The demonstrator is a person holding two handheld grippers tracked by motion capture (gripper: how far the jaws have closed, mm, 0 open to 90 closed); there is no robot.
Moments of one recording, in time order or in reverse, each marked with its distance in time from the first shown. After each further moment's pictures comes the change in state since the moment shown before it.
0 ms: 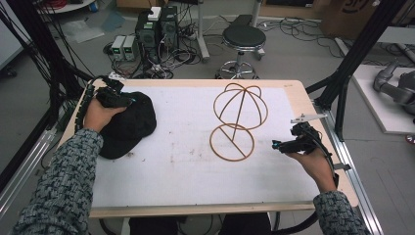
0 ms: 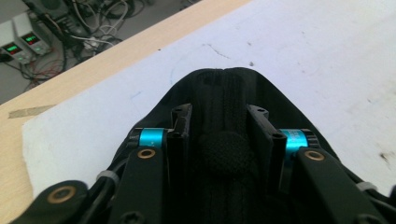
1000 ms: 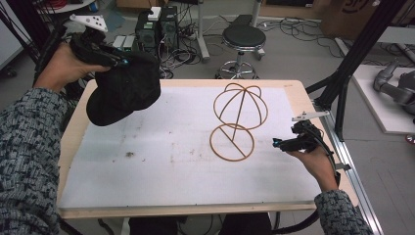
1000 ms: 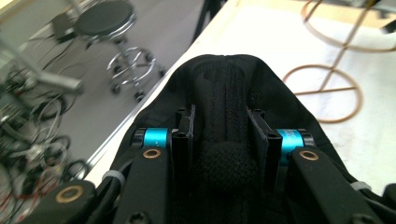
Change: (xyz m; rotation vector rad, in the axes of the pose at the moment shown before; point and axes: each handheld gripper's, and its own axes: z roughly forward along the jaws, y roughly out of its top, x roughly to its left) left arm 0.008 0.125 -0.123 -0.195 -0.376 0.329; right arm 0.000 0.006 -0.007 -0.010 0.003 -0.005
